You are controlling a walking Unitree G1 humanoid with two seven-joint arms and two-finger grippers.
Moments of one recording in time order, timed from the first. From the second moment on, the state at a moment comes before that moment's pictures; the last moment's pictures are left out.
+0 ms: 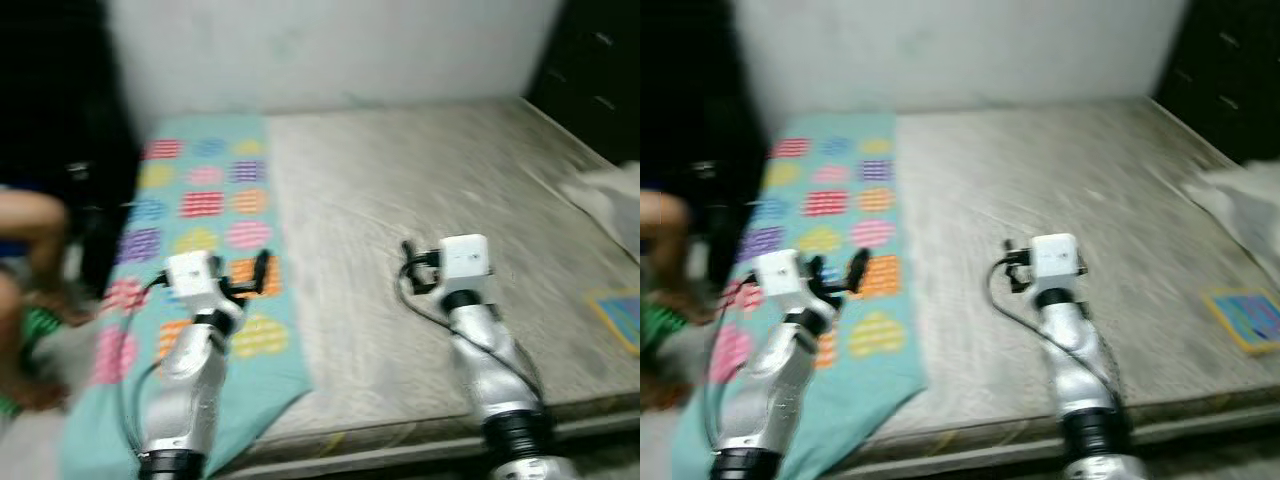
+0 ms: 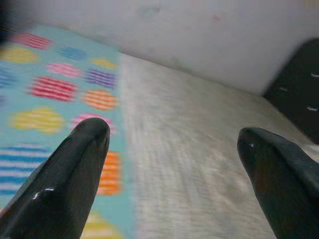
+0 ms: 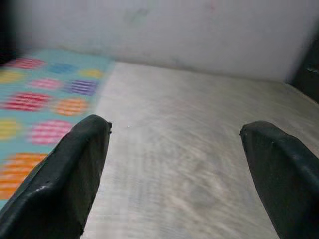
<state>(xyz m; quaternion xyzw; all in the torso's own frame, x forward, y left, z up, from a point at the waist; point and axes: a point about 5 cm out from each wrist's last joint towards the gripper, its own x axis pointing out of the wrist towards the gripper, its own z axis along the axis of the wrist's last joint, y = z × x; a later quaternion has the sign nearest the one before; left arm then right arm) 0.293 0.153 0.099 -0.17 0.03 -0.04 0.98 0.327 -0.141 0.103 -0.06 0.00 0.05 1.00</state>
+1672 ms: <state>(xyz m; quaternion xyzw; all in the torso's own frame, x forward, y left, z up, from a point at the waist) 0.270 0.177 0.081 -0.13 0.14 0.04 0.98 0.319 -0.162 0.112 -0.04 -0.03 0.01 1.00</state>
